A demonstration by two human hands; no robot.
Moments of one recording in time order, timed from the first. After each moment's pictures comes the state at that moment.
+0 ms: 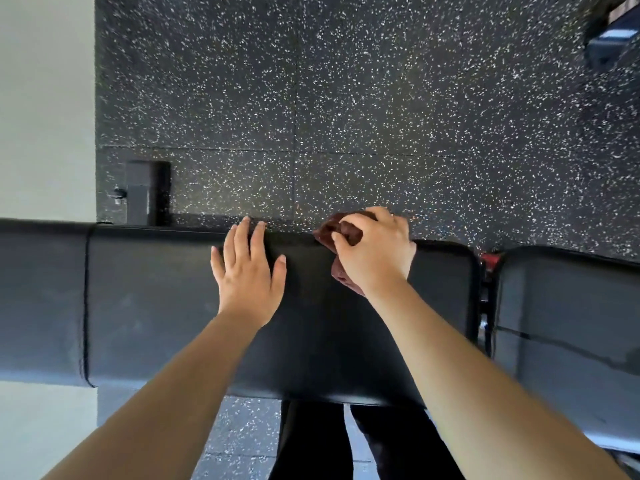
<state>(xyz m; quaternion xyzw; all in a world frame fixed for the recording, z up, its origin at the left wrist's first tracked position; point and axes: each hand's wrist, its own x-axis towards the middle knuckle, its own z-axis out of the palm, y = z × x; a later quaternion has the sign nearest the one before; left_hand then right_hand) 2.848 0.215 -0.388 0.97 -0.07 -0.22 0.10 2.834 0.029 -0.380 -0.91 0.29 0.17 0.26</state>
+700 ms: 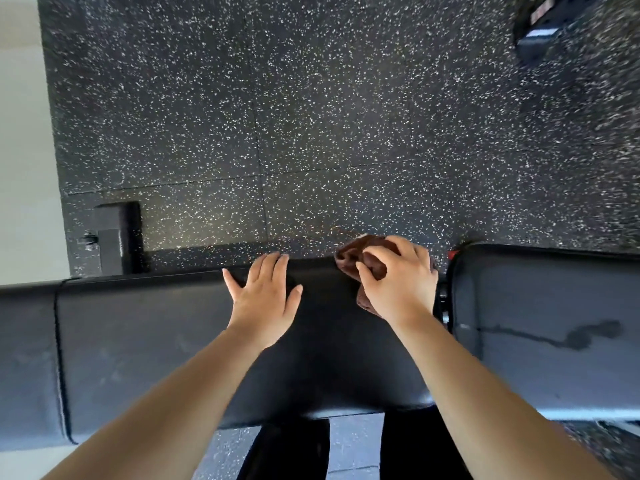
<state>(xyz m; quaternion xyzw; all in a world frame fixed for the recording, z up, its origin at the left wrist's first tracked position) 2.855 0.164 -0.380 0.91 -0.24 -0.33 0.02 2.782 -0.034 -0.367 -0.91 0.34 0.13 0.20</state>
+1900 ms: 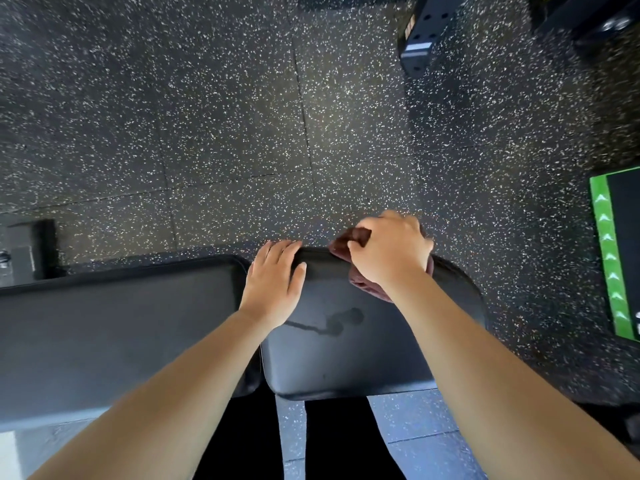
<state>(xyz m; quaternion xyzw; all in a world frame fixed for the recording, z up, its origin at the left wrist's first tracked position) 2.735 -0.143 -0.322 0.89 -0.24 -0.35 0.14 2.698 -0.330 -0.271 -0.89 0.33 0.27 0.17</state>
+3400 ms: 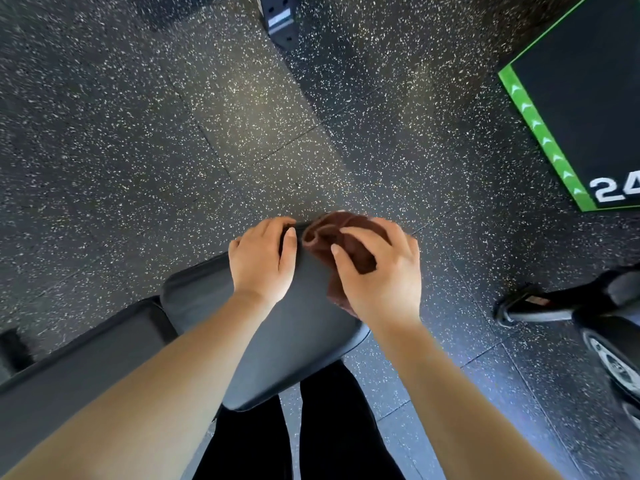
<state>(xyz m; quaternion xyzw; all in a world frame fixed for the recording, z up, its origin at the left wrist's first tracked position) 2.673 -0.286 -0.302 0.89 -0.36 -0.25 0.15 2.537 -0.367 -0.250 -0.77 0.54 -0.11 0.33</state>
